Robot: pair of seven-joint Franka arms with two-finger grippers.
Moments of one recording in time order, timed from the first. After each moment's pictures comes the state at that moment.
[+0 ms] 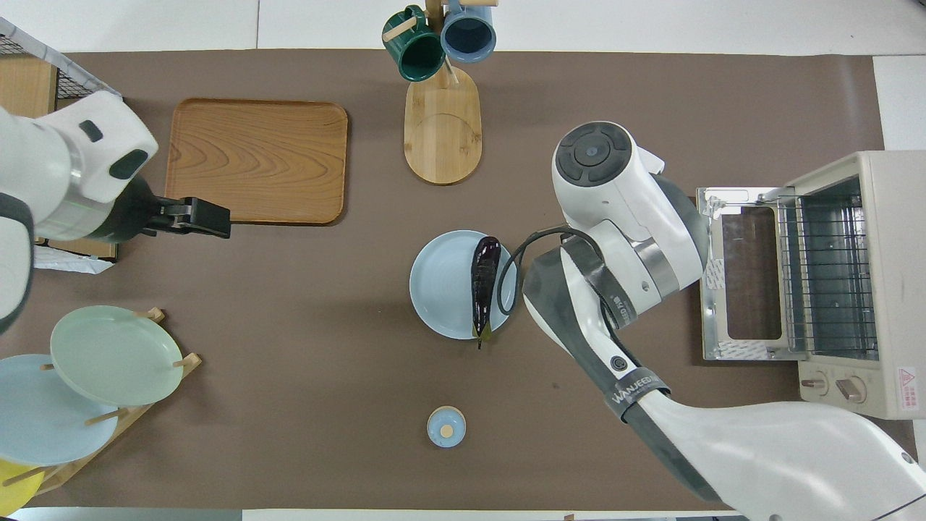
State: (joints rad) left arm -0.16 0.00 -0.10 -1.77 -0.10 1.78 -0.10; right arm 0.40 0.33 -0.03 -1.80 -0.27 1.87 0.36
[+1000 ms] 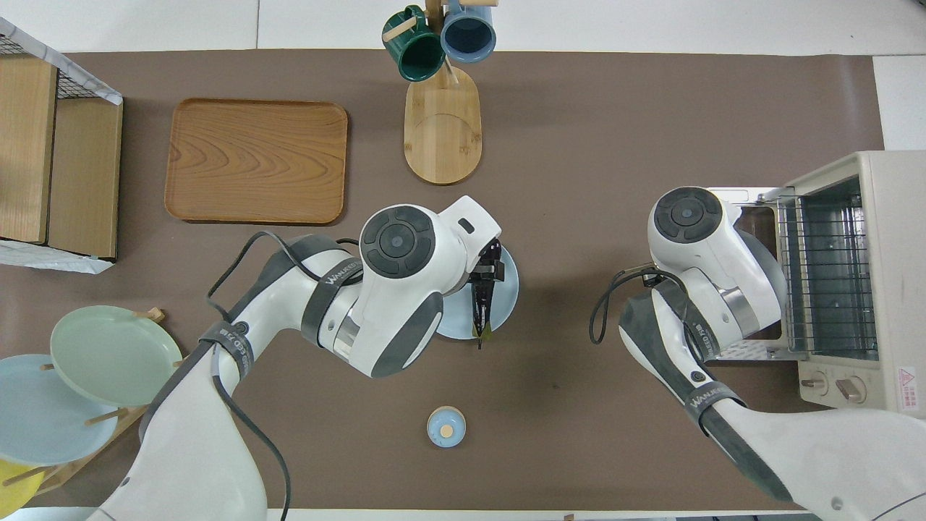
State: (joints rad) left arm -0.63 0.35 -0.10 -1.85 -0.12 2.29 -0.53; right arm 0.22 0.24 -0.03 -2.13 -0.40 2.10 0.31
